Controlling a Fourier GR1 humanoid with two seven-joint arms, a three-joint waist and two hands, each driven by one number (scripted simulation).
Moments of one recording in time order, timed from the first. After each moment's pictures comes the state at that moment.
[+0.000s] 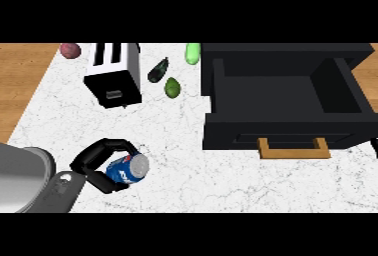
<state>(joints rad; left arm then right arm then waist) -0.35 0.29 -0.11 -0.68 -0.18 -0.58 -0.70 0.27 -0.05 -0.27 -2.14 -0.12 0.21 0.09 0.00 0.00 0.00</state>
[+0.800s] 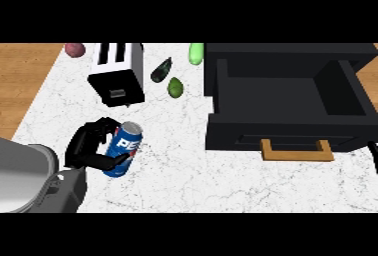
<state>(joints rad) -0.31 0.18 0.15 -0.83 0.09 -0.26 -0.50 0.30 -0.01 -0.24 -2.17 -0.09 0.19 0.08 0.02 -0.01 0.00</state>
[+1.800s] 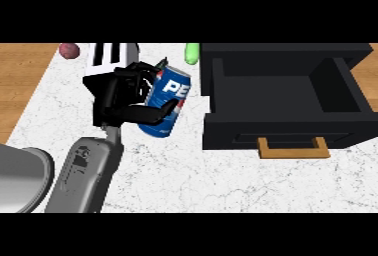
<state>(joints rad) -0.49 0.01 -0.03 -1.40 0.01 0.16 0.08 0.32 -0.03 -0.28 -2.19 -0.13 0.22 0.08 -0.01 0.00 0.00</state>
